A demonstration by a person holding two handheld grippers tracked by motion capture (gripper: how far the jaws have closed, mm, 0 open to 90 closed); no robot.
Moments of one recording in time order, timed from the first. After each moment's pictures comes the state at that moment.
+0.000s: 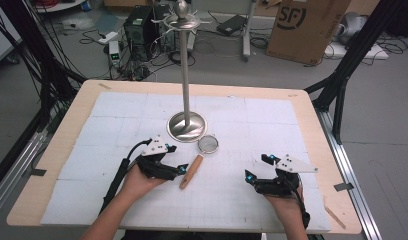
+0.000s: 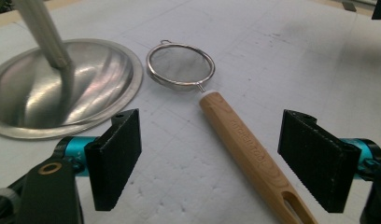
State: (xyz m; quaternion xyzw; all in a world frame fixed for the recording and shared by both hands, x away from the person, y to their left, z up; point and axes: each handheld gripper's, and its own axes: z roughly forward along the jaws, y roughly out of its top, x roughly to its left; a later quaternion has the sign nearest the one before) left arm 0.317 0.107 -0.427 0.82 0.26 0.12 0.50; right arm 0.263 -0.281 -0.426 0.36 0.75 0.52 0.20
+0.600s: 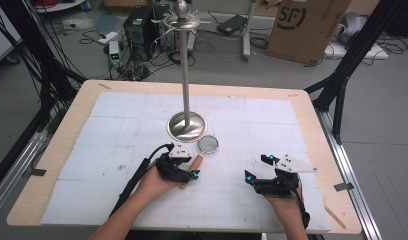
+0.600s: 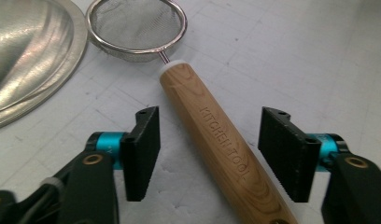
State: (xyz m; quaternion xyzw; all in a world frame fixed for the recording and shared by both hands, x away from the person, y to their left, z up) left arm 0.321 0.064 -0.442 0.87 0.25 0.10 0.41; right arm 0.263 -0.280 -0.427 0.35 0.75 0.52 0.20
